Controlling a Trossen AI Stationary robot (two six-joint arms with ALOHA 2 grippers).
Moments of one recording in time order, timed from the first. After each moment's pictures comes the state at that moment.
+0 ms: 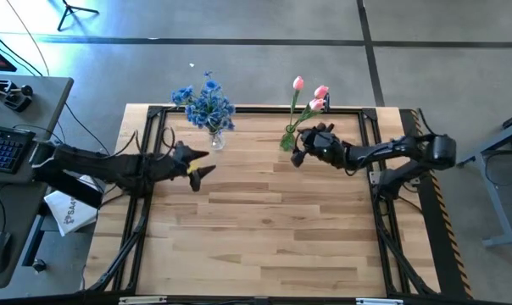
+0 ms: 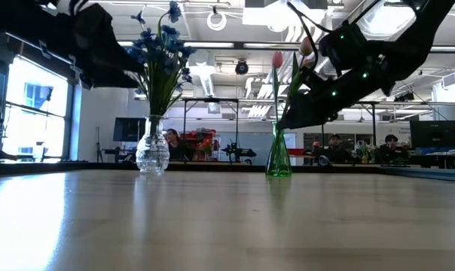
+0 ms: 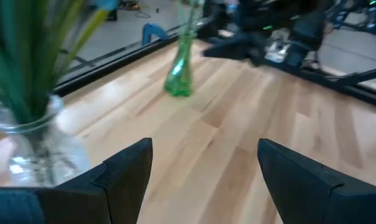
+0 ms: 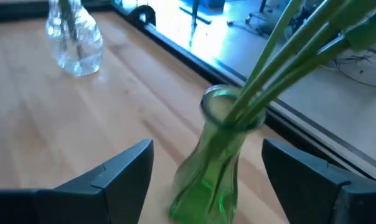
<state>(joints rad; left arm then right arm) -0.09 0.73 0.36 -0.01 -0.51 -0.36 -0.33 1.46 0.47 0.58 0.37 0.03</state>
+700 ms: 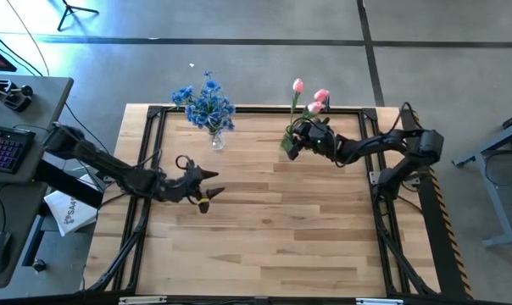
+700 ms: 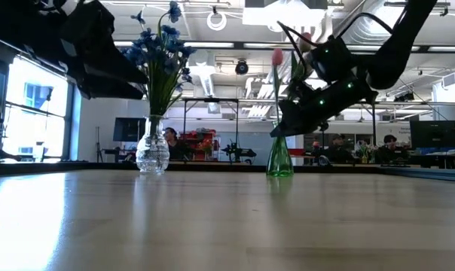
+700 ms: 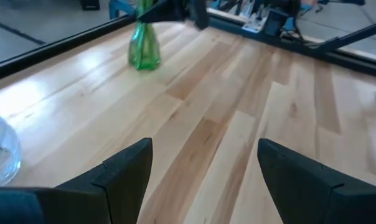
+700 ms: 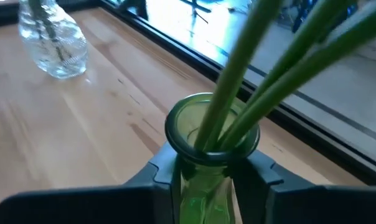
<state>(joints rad) -0.37 1.05 0.36 0.21 -0.69 -0.47 -0.43 1.58 0.54 0.62 0.26 0.08</state>
